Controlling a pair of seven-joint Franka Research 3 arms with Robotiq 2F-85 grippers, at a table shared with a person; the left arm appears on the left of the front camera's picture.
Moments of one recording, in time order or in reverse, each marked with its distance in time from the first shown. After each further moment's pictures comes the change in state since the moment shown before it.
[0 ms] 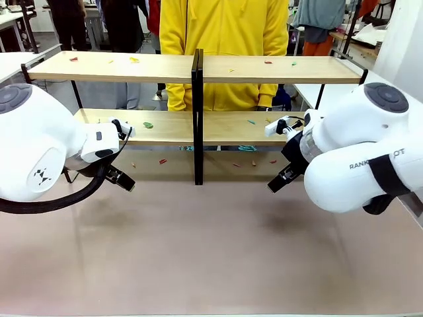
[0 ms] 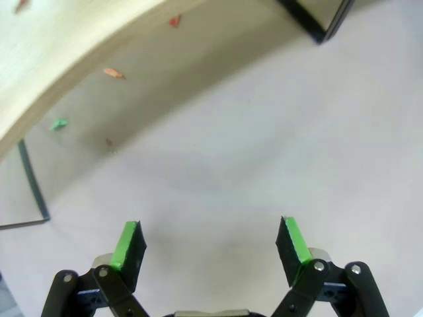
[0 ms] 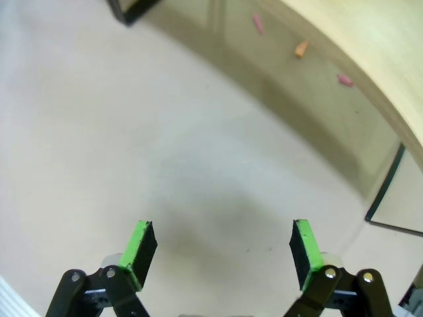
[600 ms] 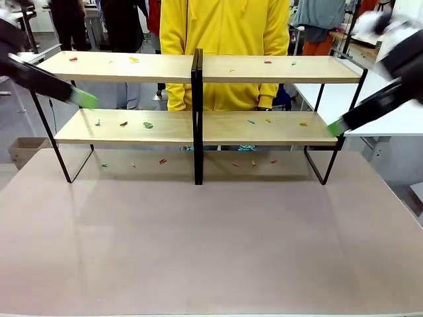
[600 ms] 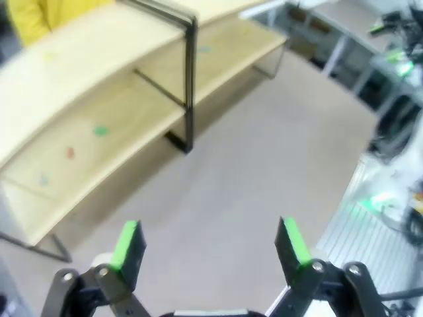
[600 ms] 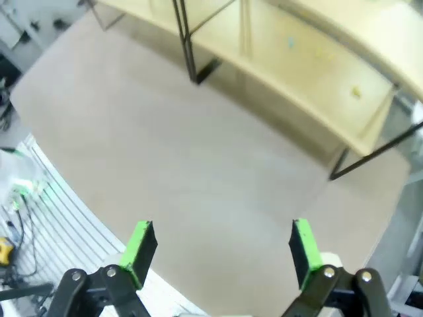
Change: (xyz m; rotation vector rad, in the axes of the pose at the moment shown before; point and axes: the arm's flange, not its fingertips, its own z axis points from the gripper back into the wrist) left arm -0.013 0.022 0.299 -0.328 -0.454 -0.132; right arm -0.039 -0.016 0.288 0.074 -0.264 -0.098
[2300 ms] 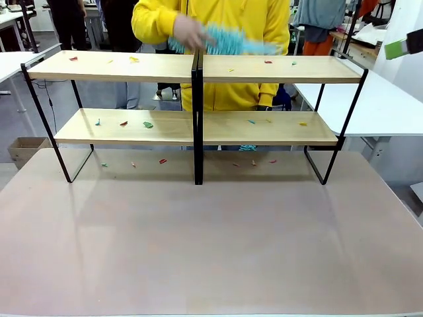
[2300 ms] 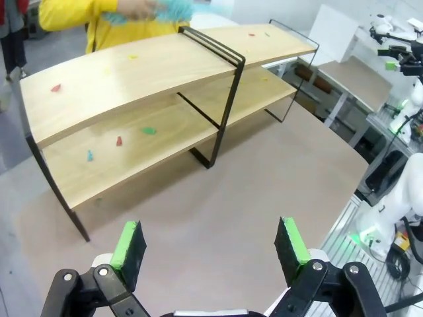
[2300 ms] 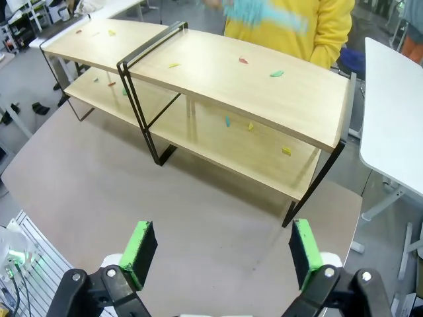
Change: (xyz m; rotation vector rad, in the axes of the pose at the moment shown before) left arm -0.050 0.055 0.086 0.073 -0.148 0.182; right arm 0.015 -0.039 0.044 -0.116 -0.249 -0.094
